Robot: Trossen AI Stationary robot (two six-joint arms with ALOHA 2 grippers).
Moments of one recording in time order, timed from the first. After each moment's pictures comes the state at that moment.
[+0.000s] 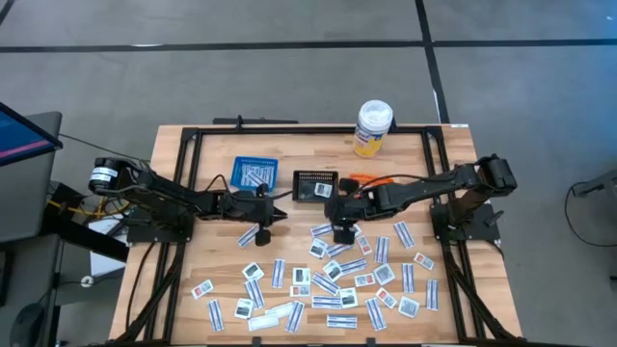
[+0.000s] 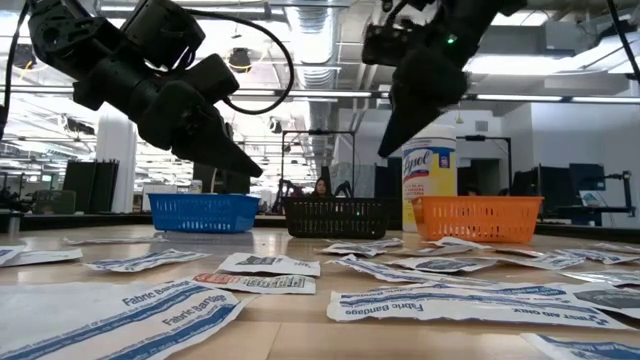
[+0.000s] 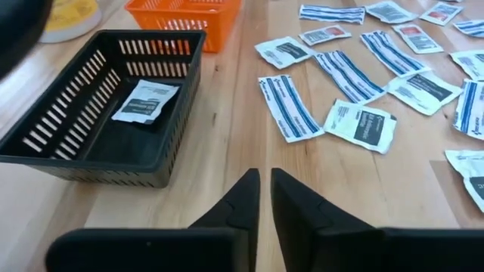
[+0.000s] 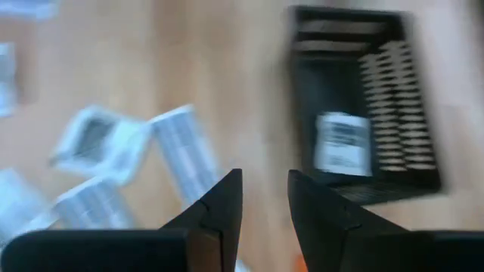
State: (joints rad) left arm -0.07 1.27 0.41 0.50 -0.12 0.04; right arm 0.14 1.64 1.12 -0.54 0.29 0.09
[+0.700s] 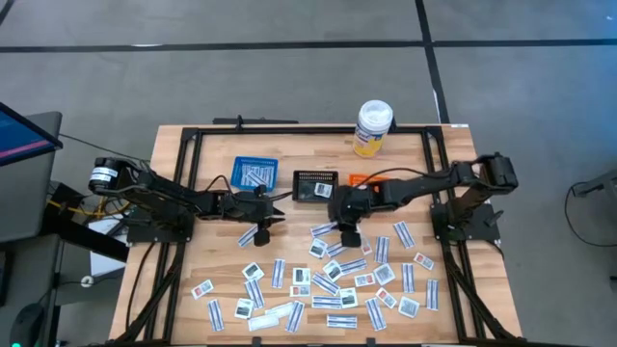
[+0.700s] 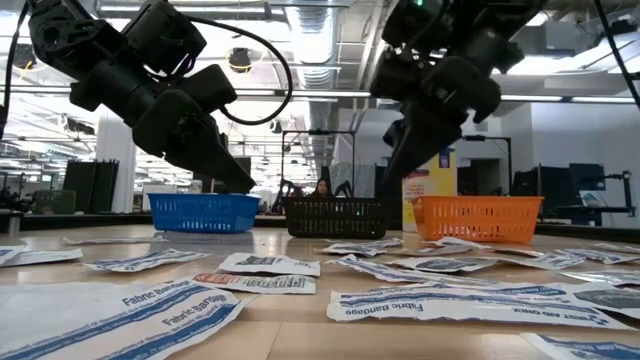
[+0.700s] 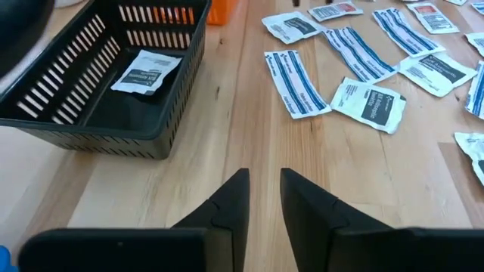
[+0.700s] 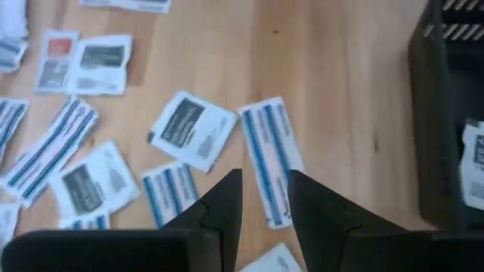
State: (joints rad) left arm -0.07 1.27 0.41 0.43 -0.13 -0.01; right arm 0.01 1.62 0.91 -0.22 -0.11 0.02
